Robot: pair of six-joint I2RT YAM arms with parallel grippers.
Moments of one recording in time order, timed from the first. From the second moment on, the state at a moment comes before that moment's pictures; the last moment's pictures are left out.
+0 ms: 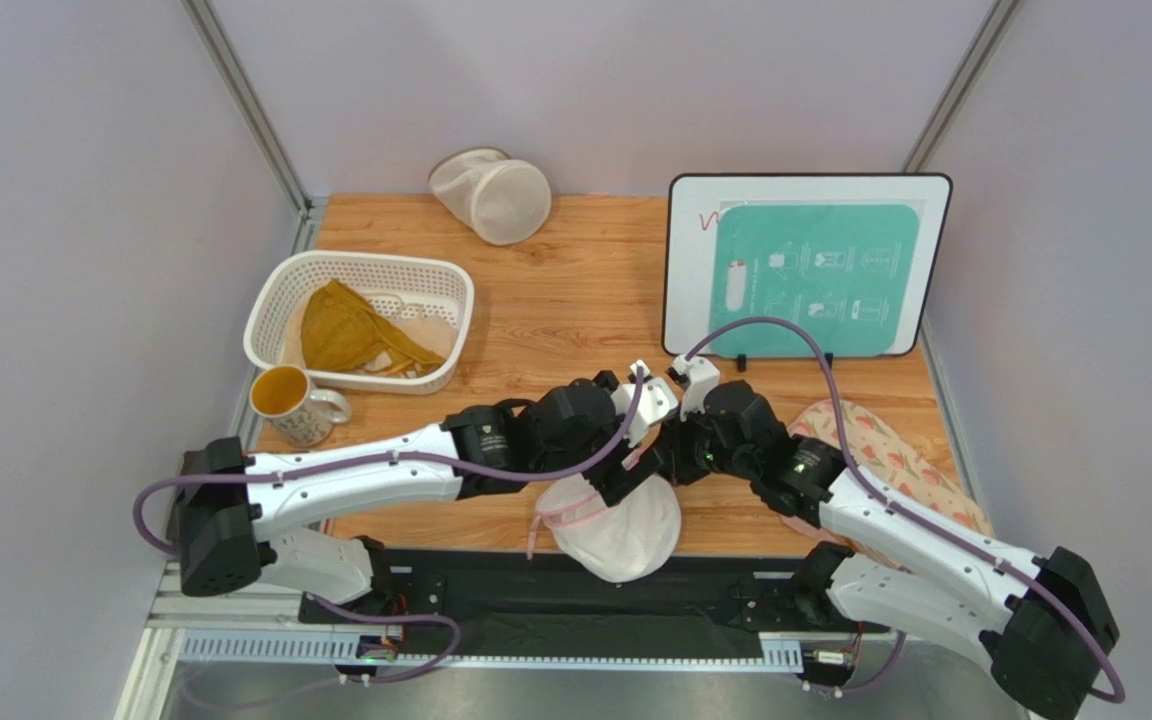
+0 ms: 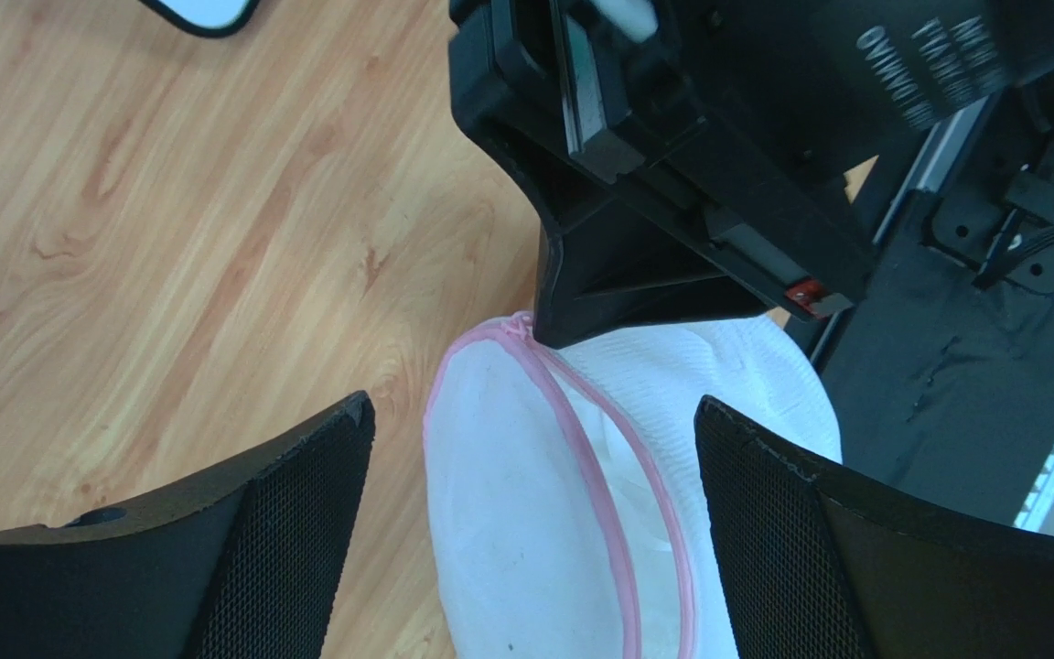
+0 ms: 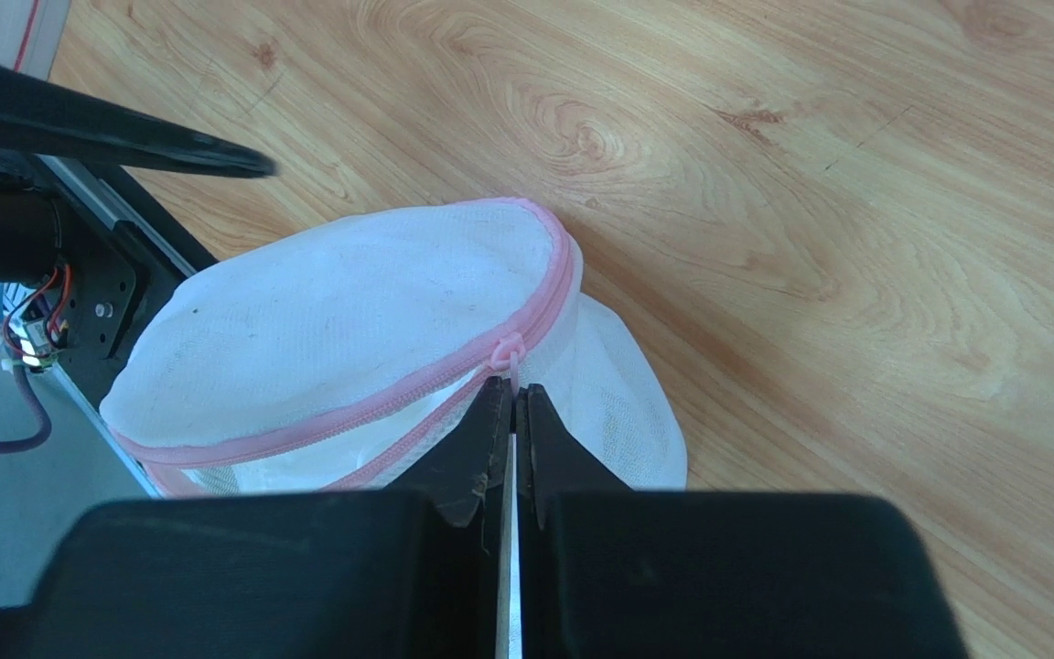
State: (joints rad) left arm -1.20 1.31 1.02 -0.31 -0.12 -0.04; right arm 0.79 0.93 0.55 -0.26 -0.14 0.46
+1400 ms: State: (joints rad) left arm -1.21 1.35 0.93 -0.29 -0.17 -0.02; right arm 0.79 0.82 0.55 -0.33 -0.11 0.46
